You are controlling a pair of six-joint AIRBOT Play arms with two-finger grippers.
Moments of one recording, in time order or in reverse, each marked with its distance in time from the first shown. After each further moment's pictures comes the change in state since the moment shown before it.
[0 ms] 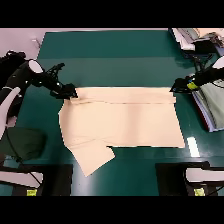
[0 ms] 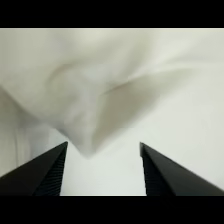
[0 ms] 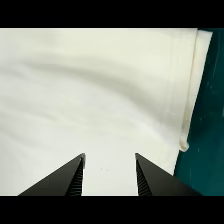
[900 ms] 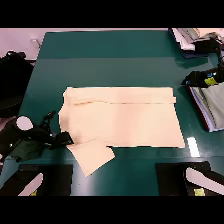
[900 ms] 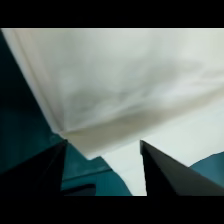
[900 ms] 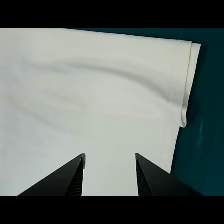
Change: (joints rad) left arm -0.009 0.674 -0.898 -0.077 0.003 -0.176; right arm -0.019 0.259 -0.013 0.009 0.048 0.000
